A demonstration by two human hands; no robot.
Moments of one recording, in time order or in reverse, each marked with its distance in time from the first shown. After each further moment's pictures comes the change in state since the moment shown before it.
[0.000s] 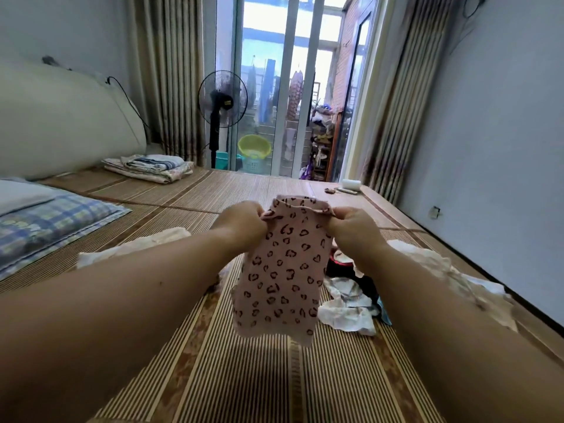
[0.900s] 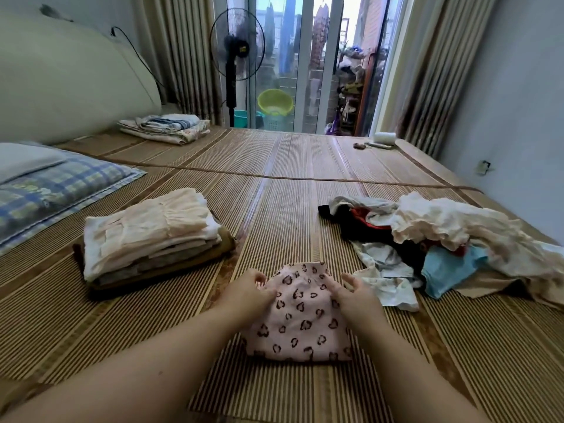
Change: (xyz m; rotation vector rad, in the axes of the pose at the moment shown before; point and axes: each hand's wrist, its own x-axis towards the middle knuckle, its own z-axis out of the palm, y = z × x) left_hand -0.050 -0.114 0.133 -0.093 -0.265 -0.372; right_hand -0.039 0.174 0.096 0.081 -0.102 0.505
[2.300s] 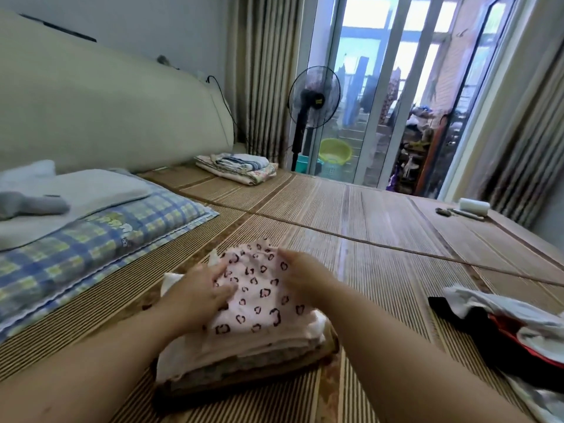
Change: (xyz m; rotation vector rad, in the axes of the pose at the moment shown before) left_hand 0.112 -0.140 -0.236 0.113 0.292 0.019; right_hand 0.117 -0.231 0.259 -0.622 -0.383 -0.630
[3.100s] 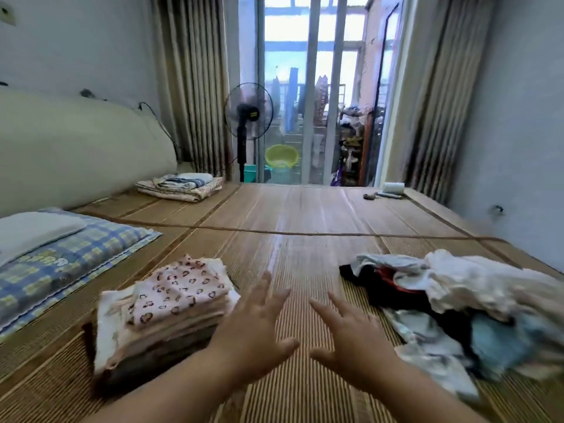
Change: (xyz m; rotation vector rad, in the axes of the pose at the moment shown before) left_hand -0.129 0.177 0.094 0.335 -0.134 0.409; right_hand -0.245 0.113 -0.063 -0.338 0.119 0.227
